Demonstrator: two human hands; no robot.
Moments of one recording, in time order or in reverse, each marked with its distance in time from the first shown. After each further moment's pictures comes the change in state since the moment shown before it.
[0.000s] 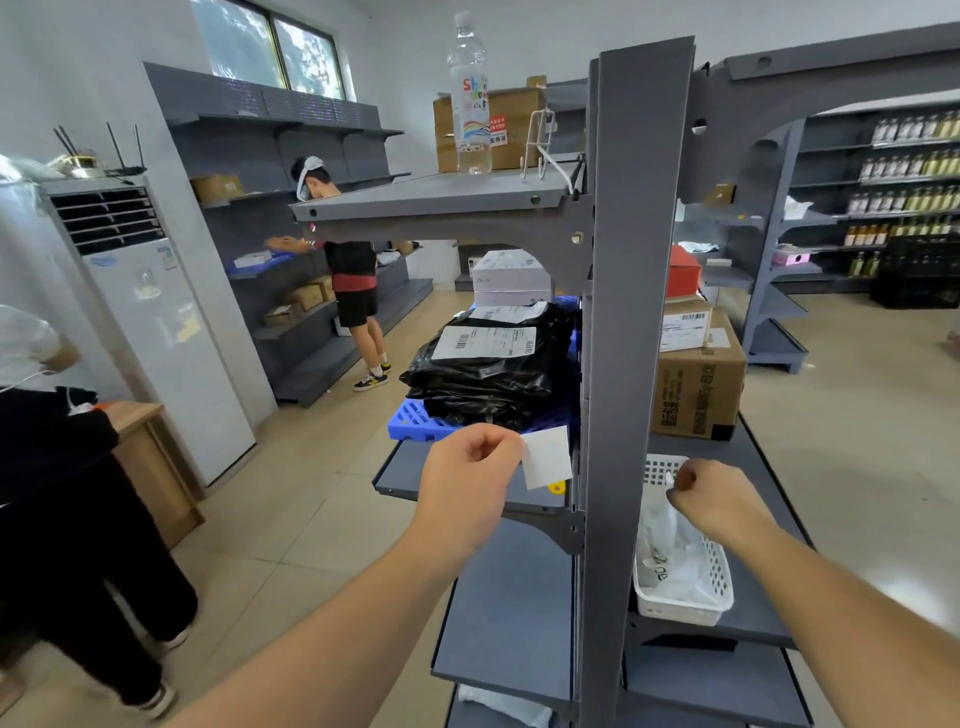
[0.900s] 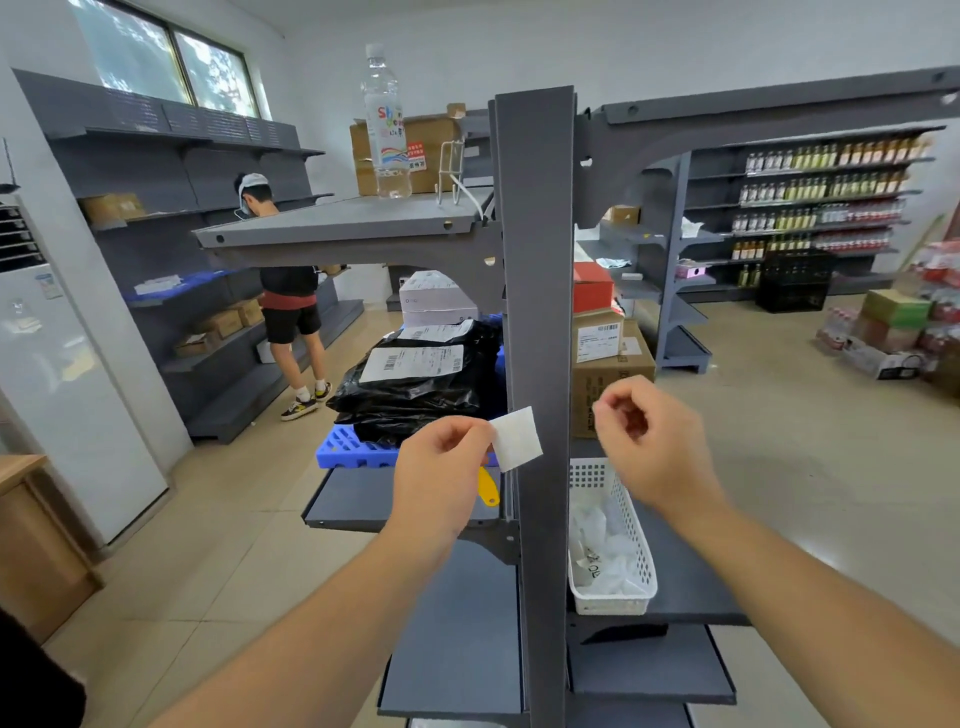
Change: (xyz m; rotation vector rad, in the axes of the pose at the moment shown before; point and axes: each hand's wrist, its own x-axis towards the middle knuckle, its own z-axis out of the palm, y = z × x) left_hand 0.005 0.019 0.036 -0.114 -0.048 0.021; right_hand -0.092 -0.068 -0.093 0.484 0.514 -0.517
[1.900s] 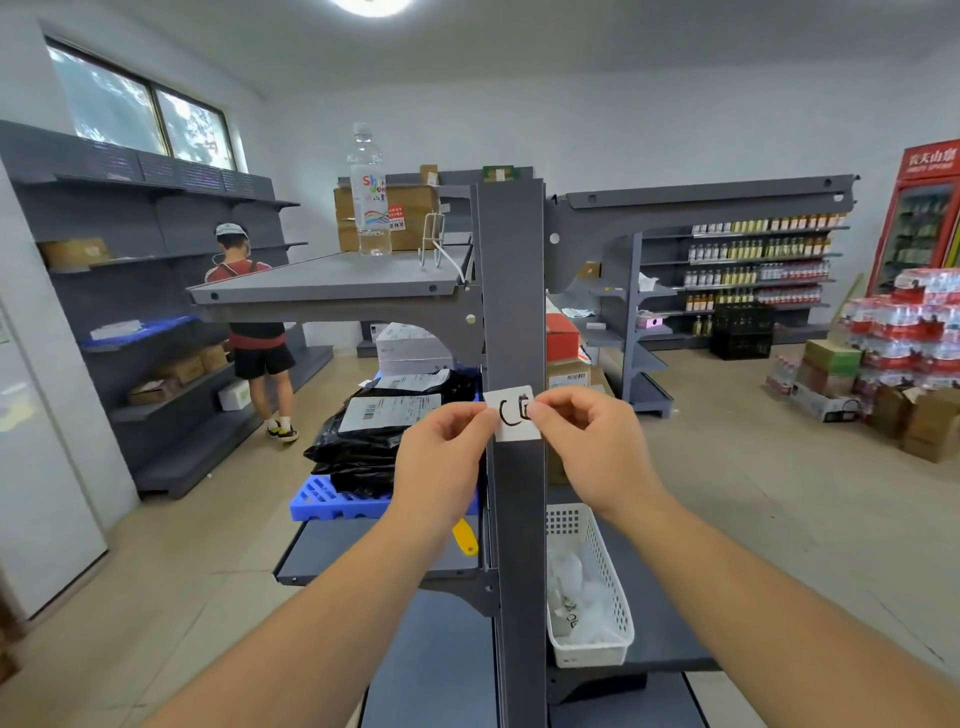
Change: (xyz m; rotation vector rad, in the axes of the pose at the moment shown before) left_hand 0.016 0.044 0.012 -0.070 -0.087 0.154; right_hand 0.033 -0.057 0.005 0.284 0.003 0.185
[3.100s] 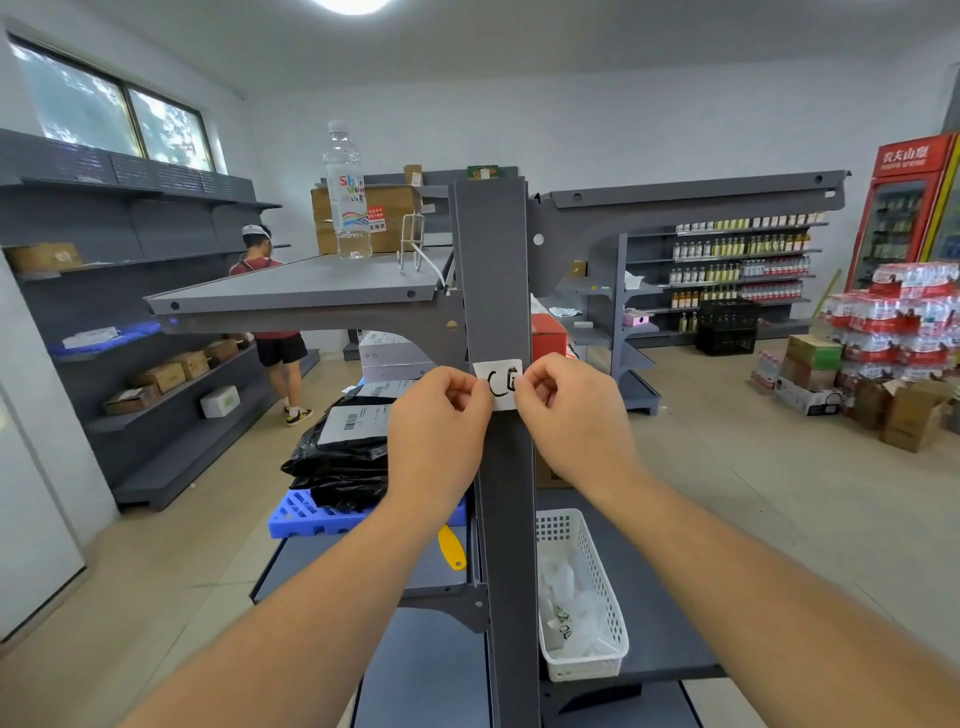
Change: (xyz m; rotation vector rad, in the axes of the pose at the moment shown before) left_hand 0.035 0.014 0.020 0.401 0.156 0.327; right_hand 0.035 -0.008 0.006 -0.433 0.115 -0.213
